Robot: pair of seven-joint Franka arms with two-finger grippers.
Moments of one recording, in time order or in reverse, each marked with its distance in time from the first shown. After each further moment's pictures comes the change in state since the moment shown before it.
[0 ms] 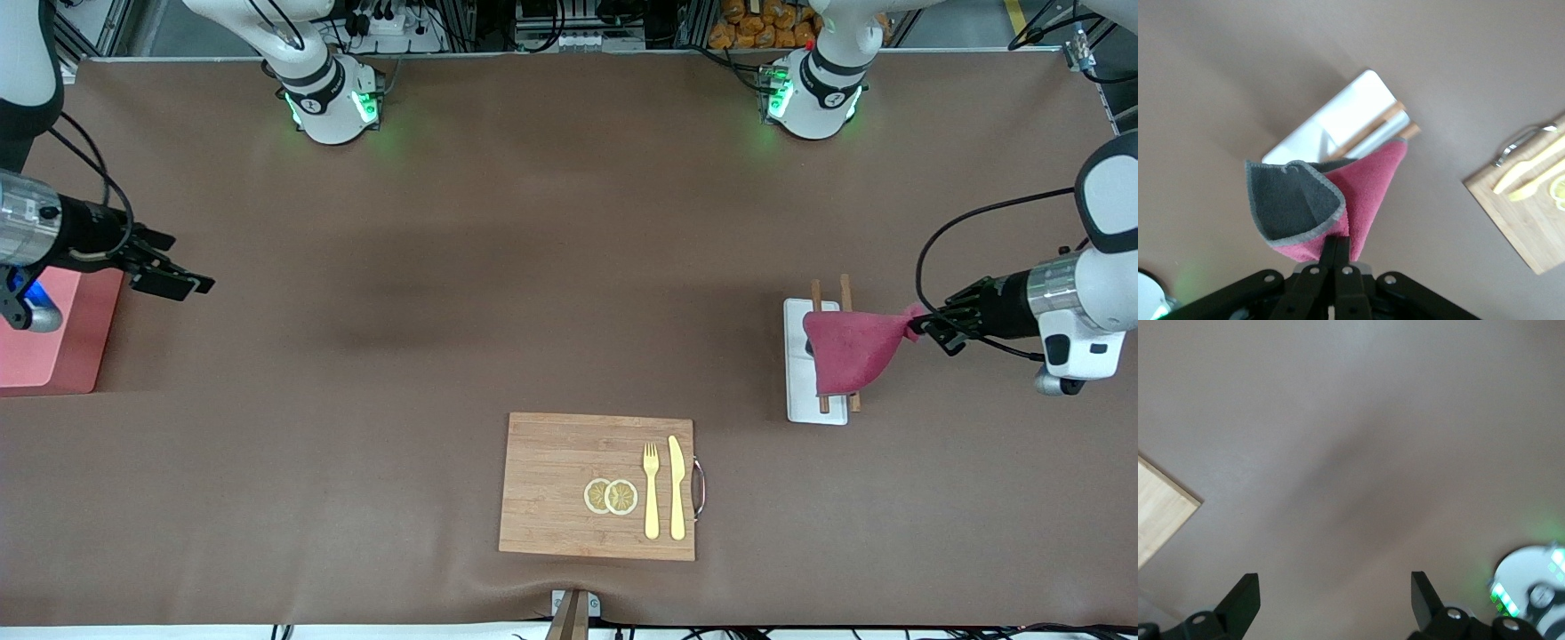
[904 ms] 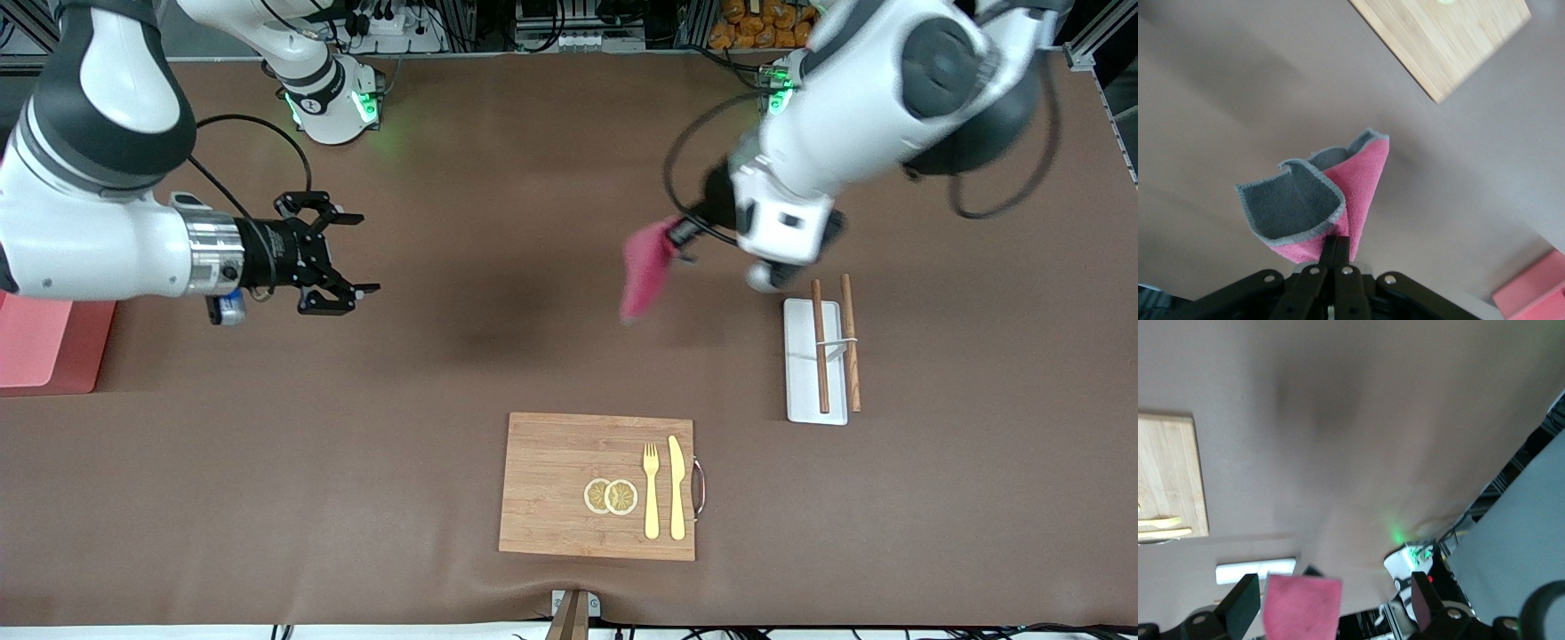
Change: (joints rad) left arm -0.159 0.005 -0.498 0.143 -0.004 0.099 -0.539; right arm 0.195 0.165 0.005 0.054 0.458 0.005 0.717
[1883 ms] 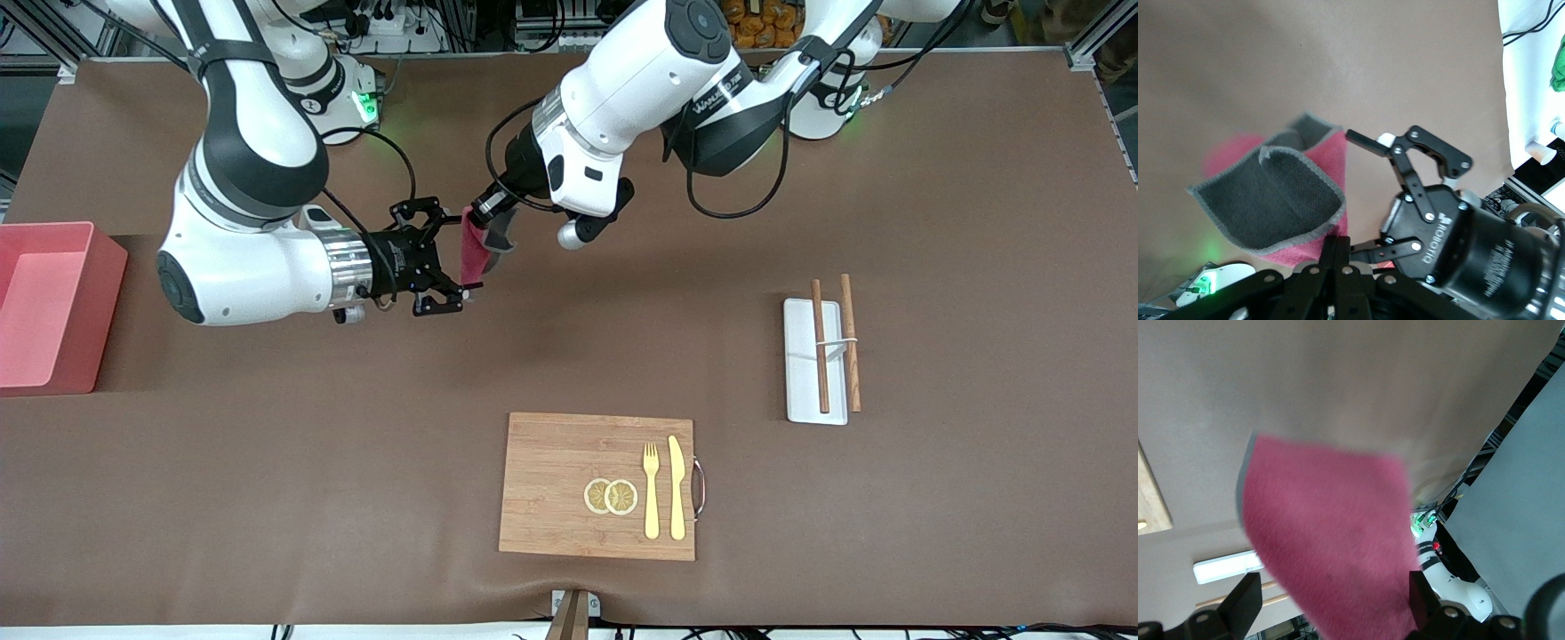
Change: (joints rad) left arm -0.268 0.152 0.005 0.018 0.000 0.537 -0.299; right arm 0.166 0.090 0.002 0.003 0.107 0.109 0.170
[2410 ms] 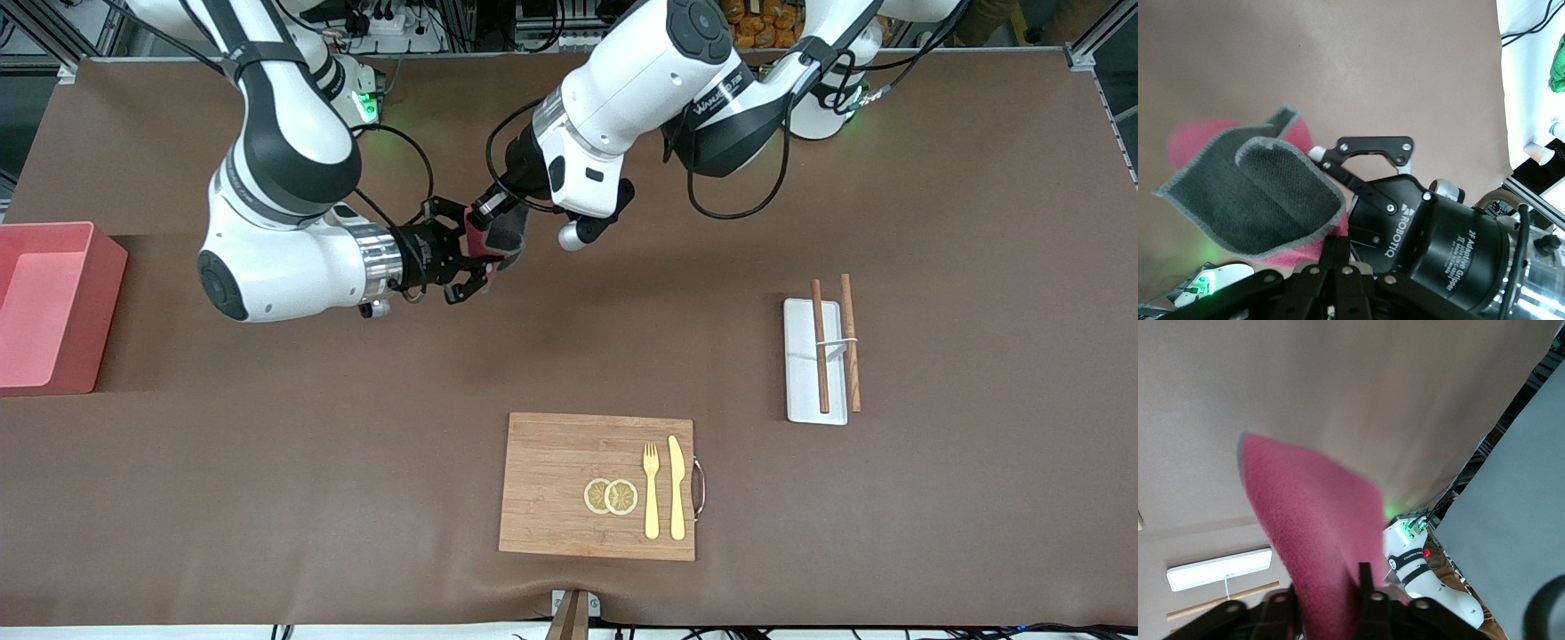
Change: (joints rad) left arm 0.000 0.001 0.000 0.001 0.000 0.001 0.000; right arm 0.054 0.007 0.000 -0.001 -0.005 0.012 -0.002
